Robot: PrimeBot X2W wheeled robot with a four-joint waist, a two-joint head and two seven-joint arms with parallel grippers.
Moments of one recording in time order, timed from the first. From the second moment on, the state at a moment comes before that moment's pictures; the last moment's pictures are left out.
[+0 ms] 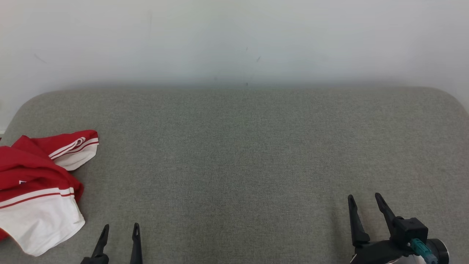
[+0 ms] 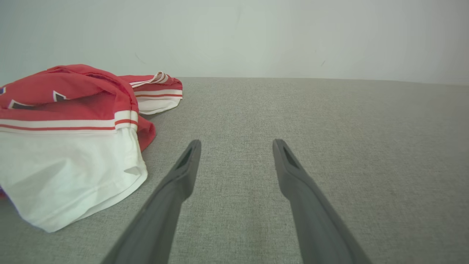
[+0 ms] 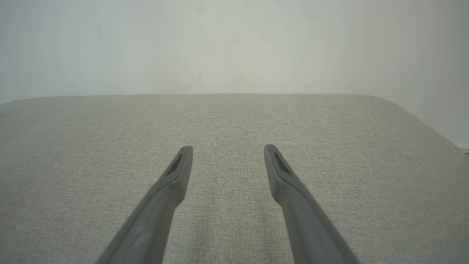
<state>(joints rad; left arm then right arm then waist) 0.00 0.05 0.03 0.30 -0.07 -0.08 -0.25 -0.10 -0.10 -0.05 0.41 0.07 0.13 -0.25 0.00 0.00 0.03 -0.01</state>
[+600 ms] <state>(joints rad) 0.01 0.05 0.06 0.29 -0.03 -0.07 -0.26 -0.10 -0.09 -0.12 0.41 0.01 0.13 -0.26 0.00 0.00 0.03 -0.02</state>
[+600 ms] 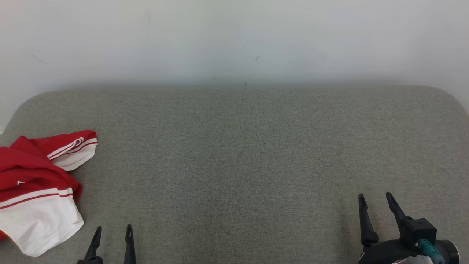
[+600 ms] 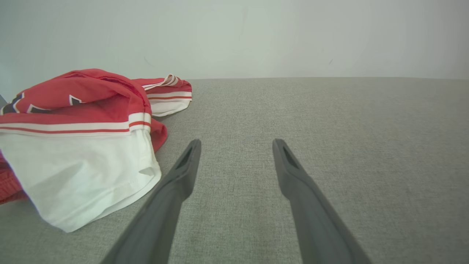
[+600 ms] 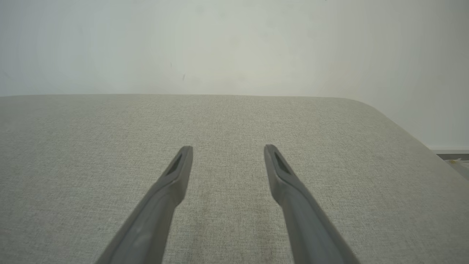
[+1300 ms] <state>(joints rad) 0.01 0.05 0.07 0.29 -0.04 -0.08 -0.26 -0.09 -0.10 -0.09 0.40 0.00 0.13 -0.26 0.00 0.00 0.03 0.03</state>
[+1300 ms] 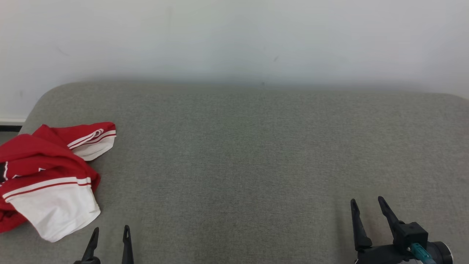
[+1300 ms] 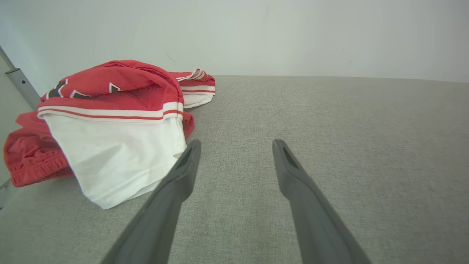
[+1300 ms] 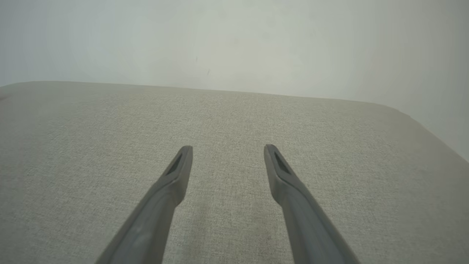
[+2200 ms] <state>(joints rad) 0.07 0.05 0.12 0.29 -0.09 -0.04 -0.26 -0.15 -0.10 0.19 0.41 0.07 0.13 -0.26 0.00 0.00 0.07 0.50</state>
